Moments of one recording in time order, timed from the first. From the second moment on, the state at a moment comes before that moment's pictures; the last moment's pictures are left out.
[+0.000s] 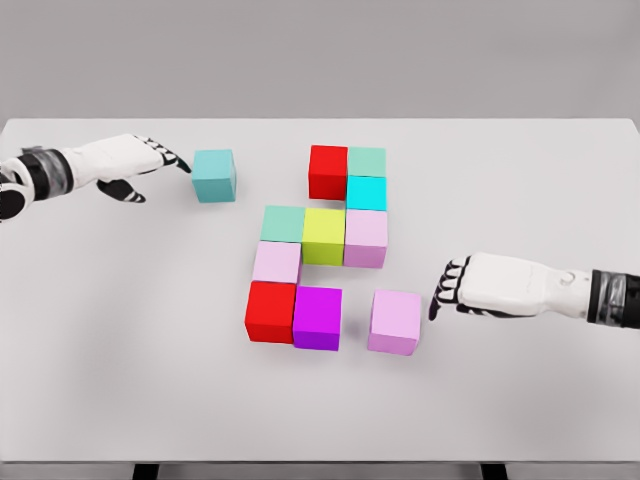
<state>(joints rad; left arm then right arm) -0.92 0.62 -0.89 -0.81 -0.59 -0.61 -0.25 -0.85 -1.10 1.39 -1.59 0.44 -0.61 -0.13</state>
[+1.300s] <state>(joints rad) -0.90 0.63 -0.89 -0.90 -0.58 -0.61 -0.28 -0.80 -1.02 1.39 -1.58 0.47 -0.61 -0.16</state>
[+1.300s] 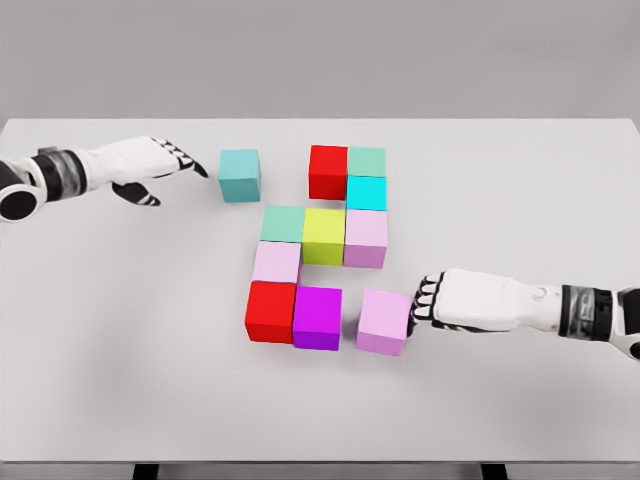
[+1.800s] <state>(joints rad) -0.87 0.65 -0.89 -1.01 -0.58 -0.61 -0.28 -0.80 -1.02 1.38 -1.58 0.47 -0.61 -0.16</state>
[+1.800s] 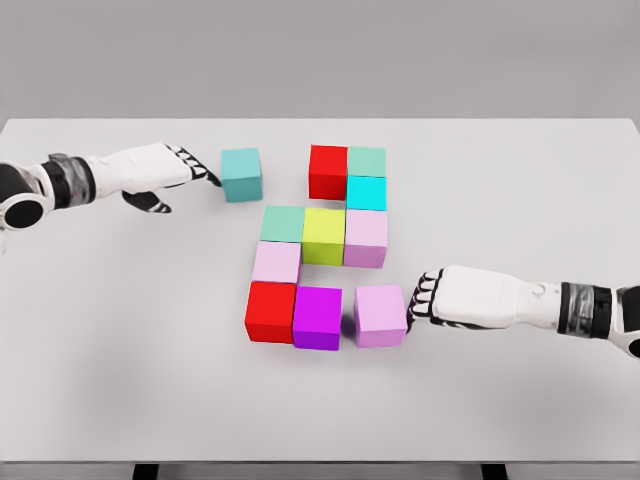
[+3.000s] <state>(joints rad) -0.89 0.61 -0.89 -0.96 -0.59 -0.61 -0.31 -0.80 -1.03 1.35 -1.63 0.47 -0.61 -0.15</state>
